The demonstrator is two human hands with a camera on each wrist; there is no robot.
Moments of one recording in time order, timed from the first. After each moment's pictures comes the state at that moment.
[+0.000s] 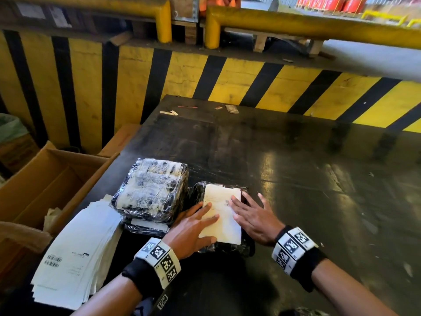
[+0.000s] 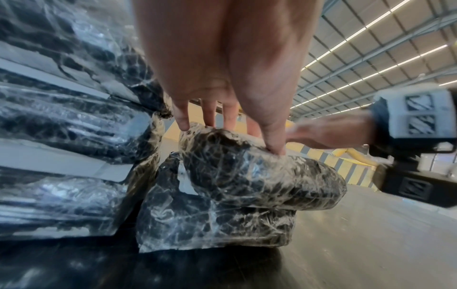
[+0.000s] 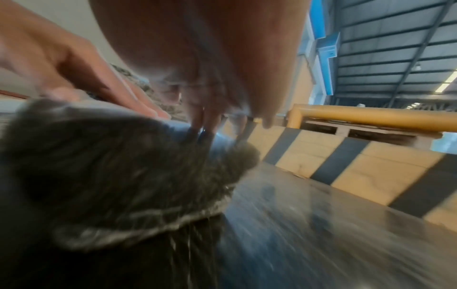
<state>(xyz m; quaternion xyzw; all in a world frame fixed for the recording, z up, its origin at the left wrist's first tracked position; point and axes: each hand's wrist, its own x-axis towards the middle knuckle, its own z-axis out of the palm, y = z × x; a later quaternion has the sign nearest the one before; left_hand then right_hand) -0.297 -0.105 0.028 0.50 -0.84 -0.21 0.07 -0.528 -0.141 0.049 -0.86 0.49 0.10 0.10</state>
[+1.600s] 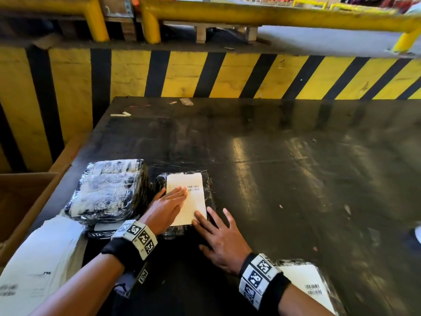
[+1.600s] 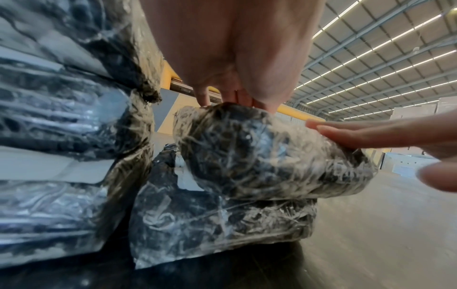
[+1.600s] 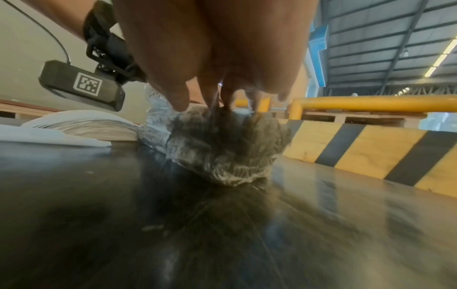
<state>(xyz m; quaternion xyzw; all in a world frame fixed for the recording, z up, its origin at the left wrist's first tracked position) -0.312 -0.138 0.014 0.44 -0.88 -0.13 0.13 -0.513 -0.028 0.015 -0.84 0.54 0.04 0.03</state>
